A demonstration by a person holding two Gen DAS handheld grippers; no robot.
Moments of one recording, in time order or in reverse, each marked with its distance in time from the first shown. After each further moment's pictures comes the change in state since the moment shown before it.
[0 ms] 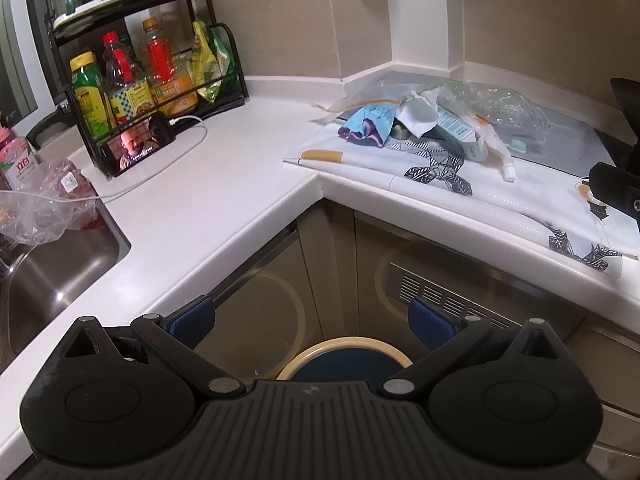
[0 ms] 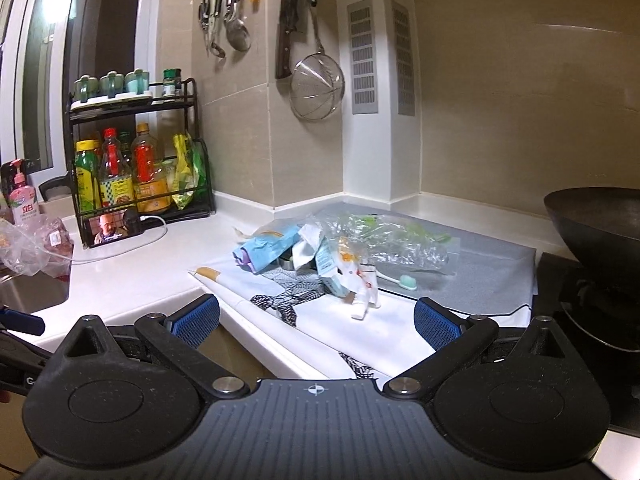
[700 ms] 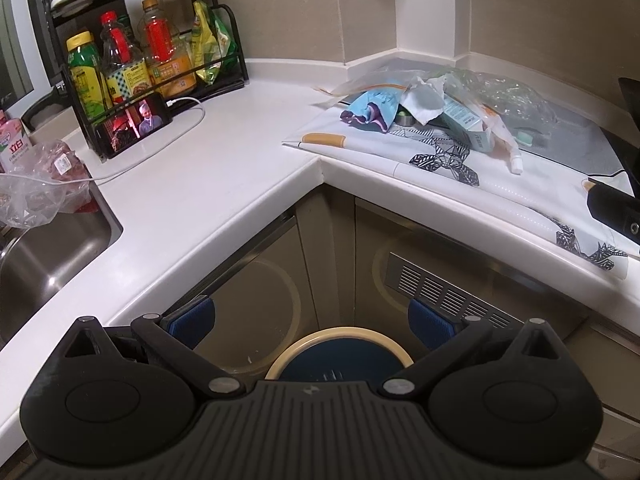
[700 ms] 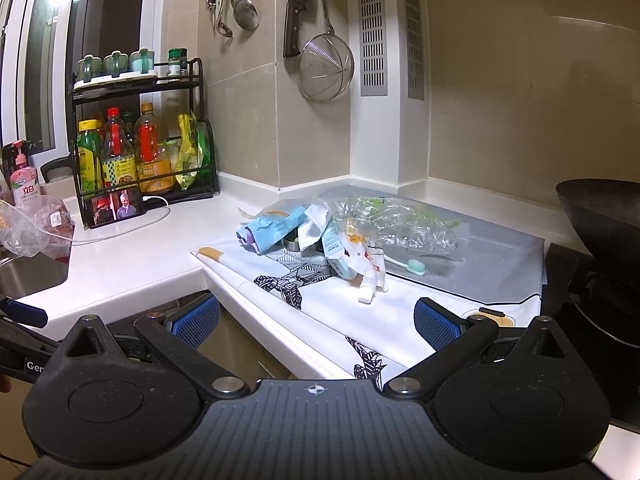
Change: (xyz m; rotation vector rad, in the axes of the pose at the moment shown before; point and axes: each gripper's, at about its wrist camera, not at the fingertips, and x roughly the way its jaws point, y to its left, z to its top) left arm 0.015 0.004 0.000 -0.024 0.045 -0.008; right arm 0.012 0.005 -0.007 -0.017 0.050 0.004
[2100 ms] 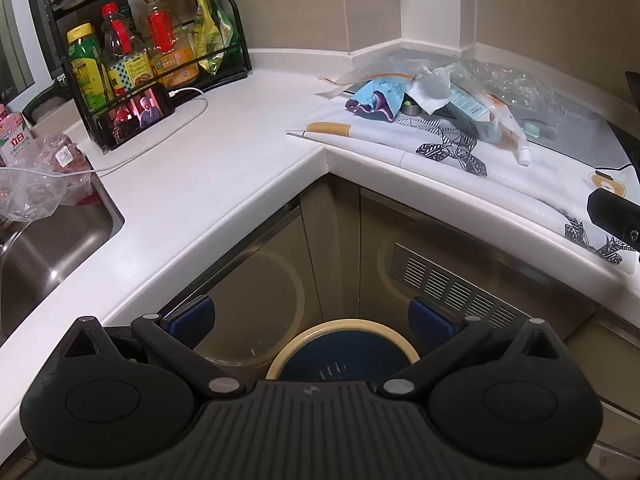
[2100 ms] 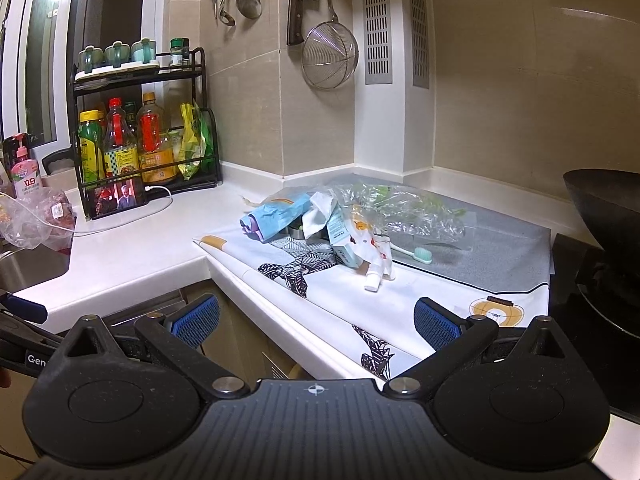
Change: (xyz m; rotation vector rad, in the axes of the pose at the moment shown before) left arm 0.005 0.005 -0.004 0.007 0.025 0.017; right arm 0.005 0.005 -0.006 -0.001 0.026 0.003
